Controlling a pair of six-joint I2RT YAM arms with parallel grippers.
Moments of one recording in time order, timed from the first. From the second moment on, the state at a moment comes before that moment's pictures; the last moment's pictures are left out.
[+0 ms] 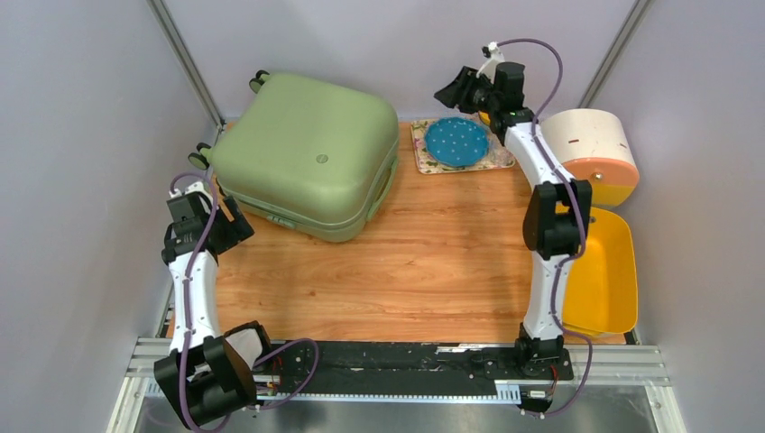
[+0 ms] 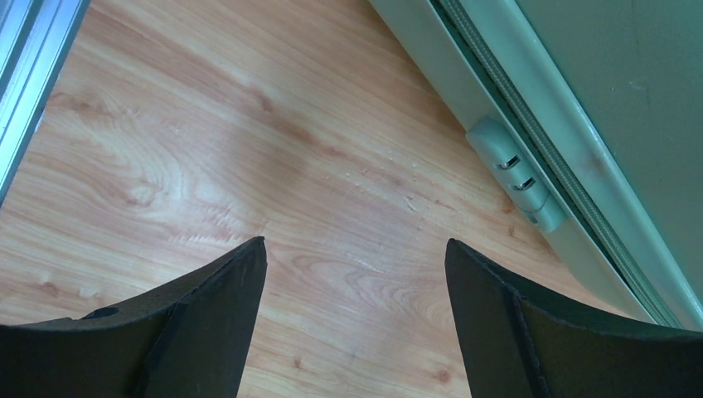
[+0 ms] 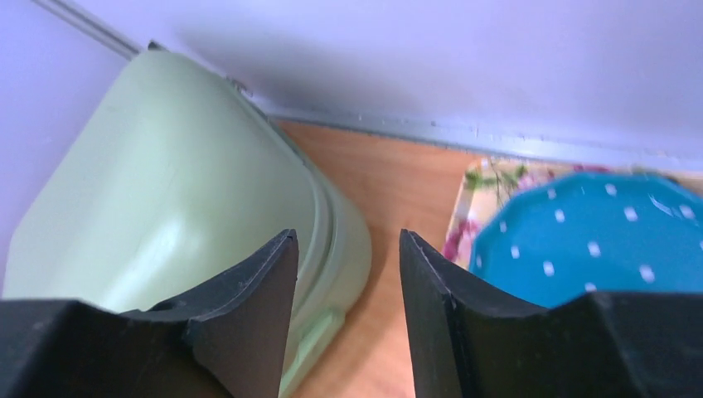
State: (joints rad) left arm 0.40 0.99 0.78 -0.61 0.15 -0.21; right arm 0.12 2.05 1.86 -0.08 -0.52 0.46
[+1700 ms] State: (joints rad) left arm 0.50 1.72 1.26 -0.30 0.28 0.02; right arm 0.31 2.14 1.61 0.20 -1.02 0.13
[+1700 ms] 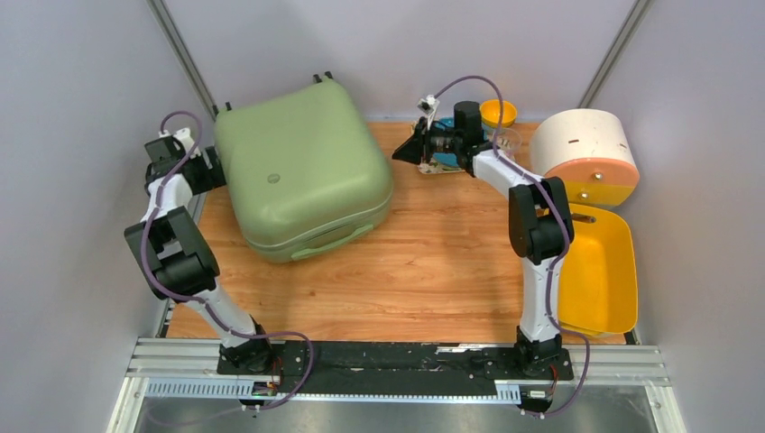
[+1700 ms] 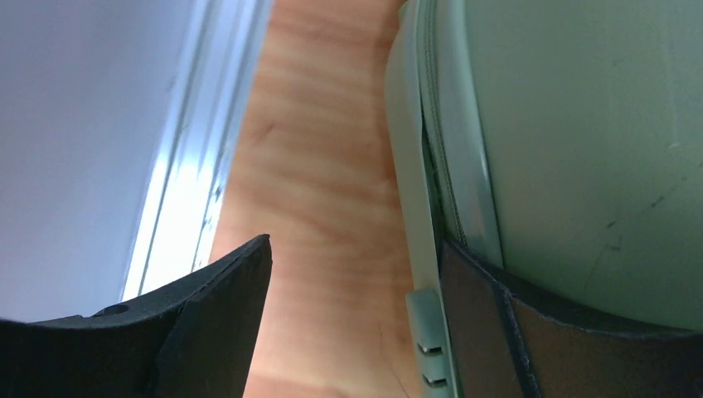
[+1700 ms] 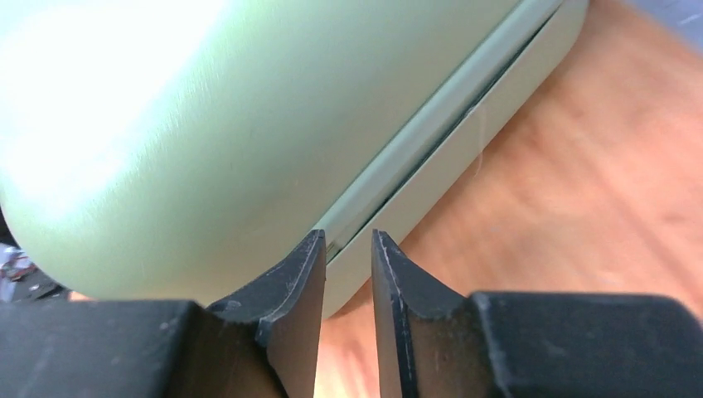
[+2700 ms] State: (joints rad) left arm 0.51 1.39 1.48 -0.76 0.68 0.25; right arm 0.67 2.00 1.42 0.10 -0.97 -0.11
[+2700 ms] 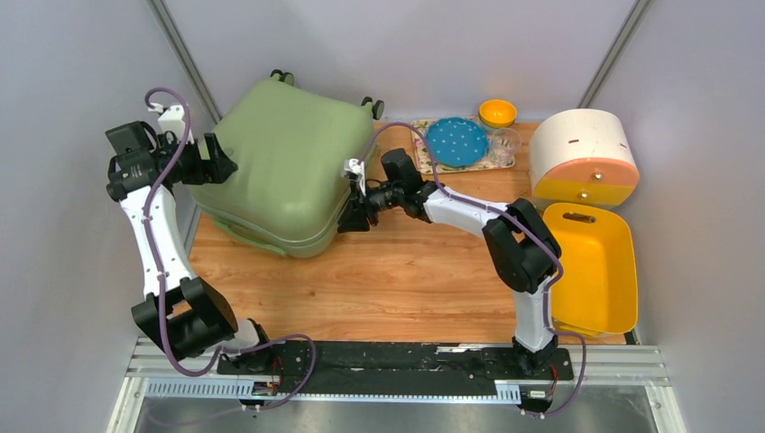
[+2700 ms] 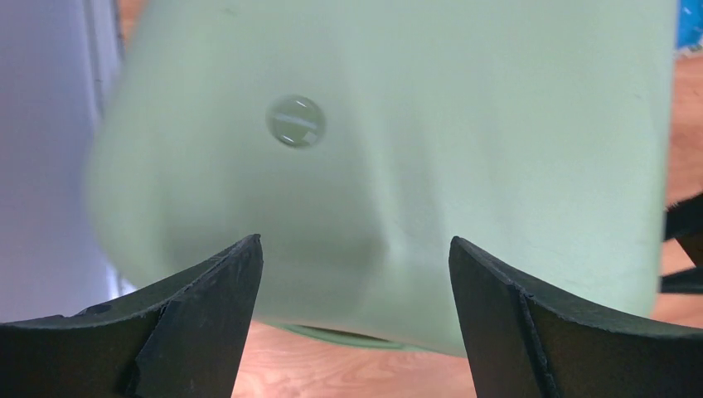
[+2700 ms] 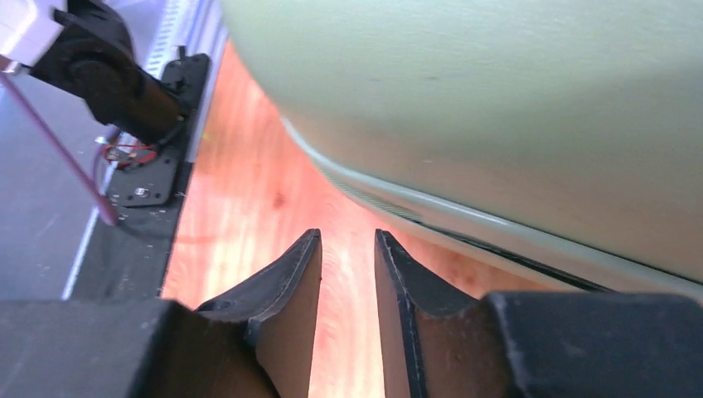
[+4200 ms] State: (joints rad) left arm 0.71 1.16 0.97 -0.67 0.75 -0.02; right arm 0.33 2.57 2.26 0.36 -0.44 0.76
